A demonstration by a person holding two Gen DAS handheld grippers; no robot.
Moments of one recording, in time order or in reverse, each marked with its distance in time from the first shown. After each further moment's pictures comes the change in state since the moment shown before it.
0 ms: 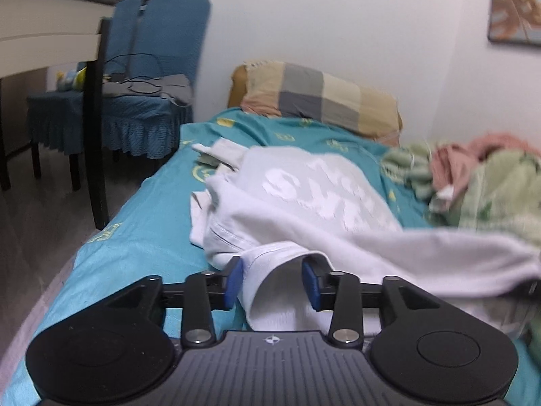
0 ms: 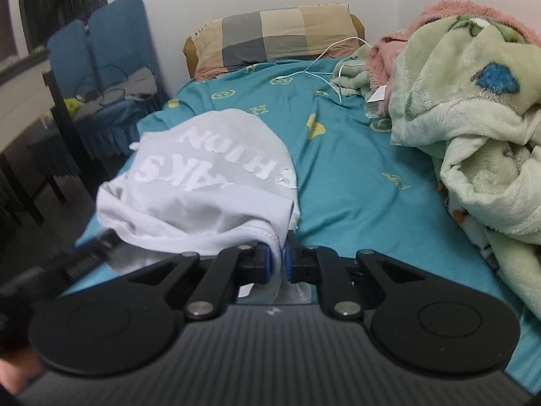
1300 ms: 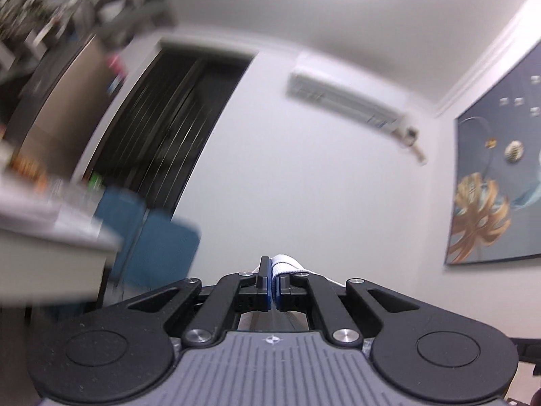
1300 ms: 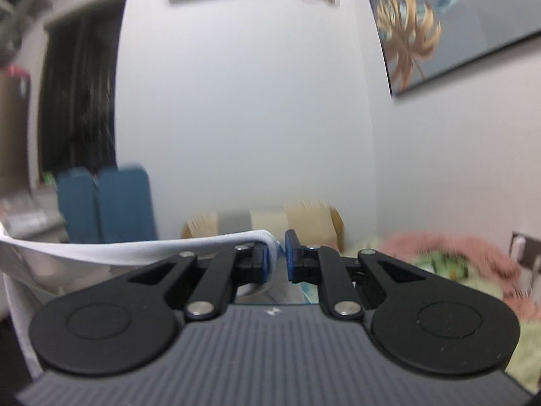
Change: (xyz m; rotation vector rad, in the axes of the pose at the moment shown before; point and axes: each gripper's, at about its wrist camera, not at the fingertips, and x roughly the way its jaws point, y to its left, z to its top) left arm -0.316 -0.059 0.219 -0.122 -0.797 -0.050; right arm -0.241 0.014 0.180 -0.047 -0.643 -0.022
